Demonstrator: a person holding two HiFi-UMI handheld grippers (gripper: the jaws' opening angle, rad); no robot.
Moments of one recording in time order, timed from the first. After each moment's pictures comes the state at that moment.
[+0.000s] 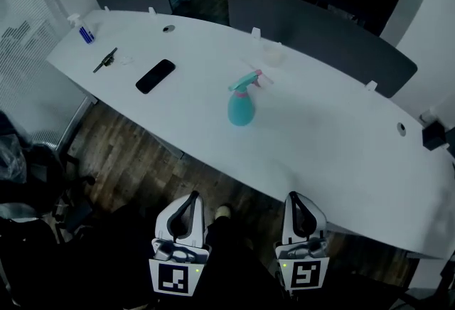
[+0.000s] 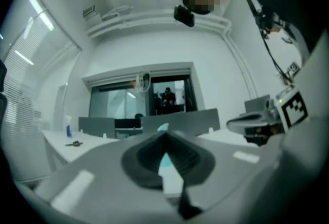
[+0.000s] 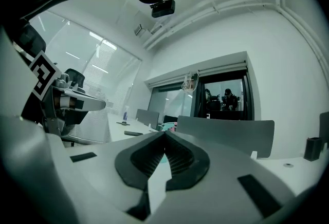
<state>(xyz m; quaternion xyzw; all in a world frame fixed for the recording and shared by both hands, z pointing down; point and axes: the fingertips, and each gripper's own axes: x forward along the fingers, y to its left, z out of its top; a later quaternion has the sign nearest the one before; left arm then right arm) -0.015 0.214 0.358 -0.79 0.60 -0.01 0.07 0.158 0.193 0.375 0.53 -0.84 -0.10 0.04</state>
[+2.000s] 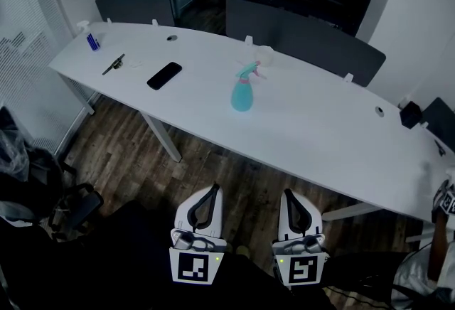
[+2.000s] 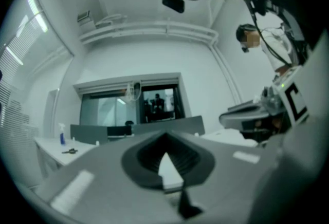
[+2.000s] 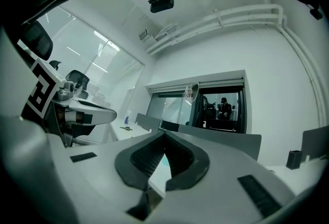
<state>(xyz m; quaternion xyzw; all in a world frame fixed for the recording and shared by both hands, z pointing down) -0.014 0.321 0.342 -0.83 0.55 0.00 0.11 0.116 0.325 0.338 0.55 -0.83 -0.13 0.03</state>
